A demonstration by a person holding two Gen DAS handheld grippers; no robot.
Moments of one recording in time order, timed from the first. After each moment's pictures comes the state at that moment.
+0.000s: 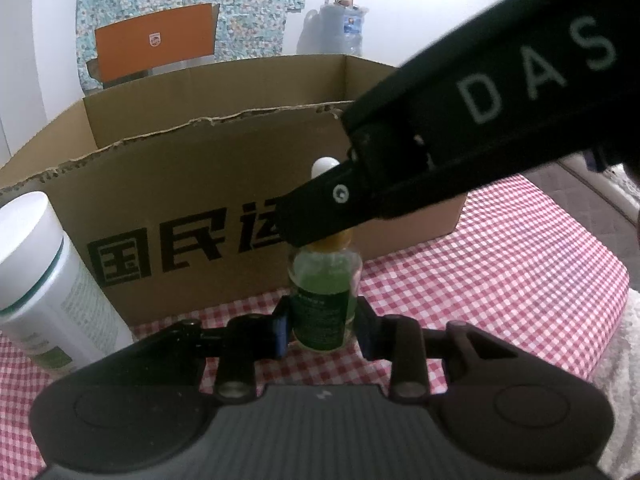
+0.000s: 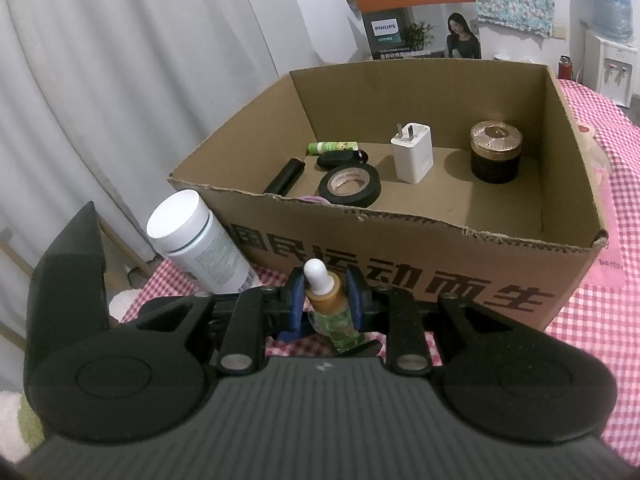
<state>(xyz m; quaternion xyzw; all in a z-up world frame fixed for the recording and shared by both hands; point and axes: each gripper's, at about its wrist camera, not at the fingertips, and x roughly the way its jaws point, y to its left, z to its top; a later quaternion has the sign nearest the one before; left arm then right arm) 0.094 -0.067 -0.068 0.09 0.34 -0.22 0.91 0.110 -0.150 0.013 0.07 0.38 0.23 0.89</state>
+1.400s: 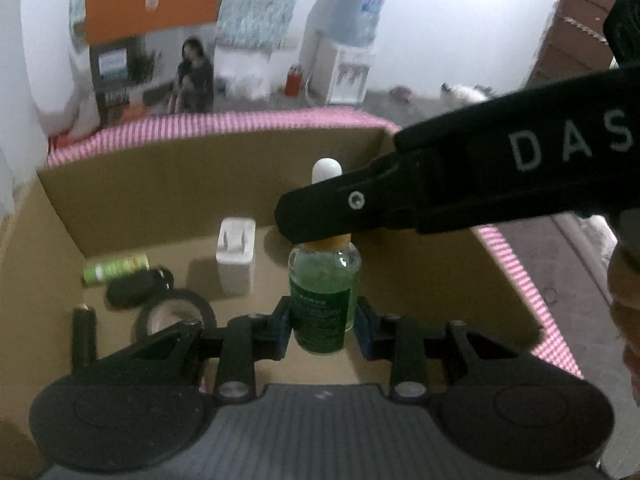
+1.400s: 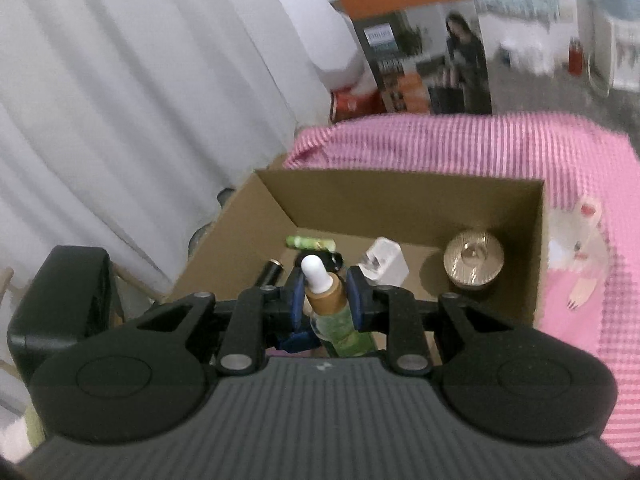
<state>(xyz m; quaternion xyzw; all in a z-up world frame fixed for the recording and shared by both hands) 0.225 -0.080 0.002 0.03 0.43 -0.22 0.87 0.244 -0.198 0.086 0.13 0.42 0.25 0.87</state>
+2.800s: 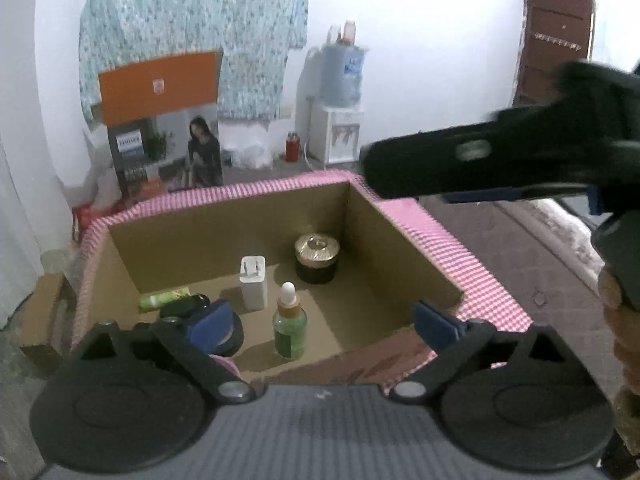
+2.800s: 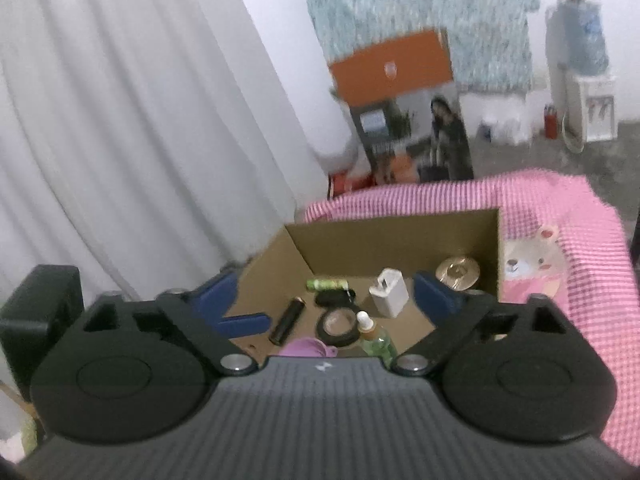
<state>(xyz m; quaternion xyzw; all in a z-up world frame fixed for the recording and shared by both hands) 0.111 -0.062 0.071 0.06 0.31 -0.23 0.92 0.114 -0.216 0.129 0.16 0.26 0.21 0.93</state>
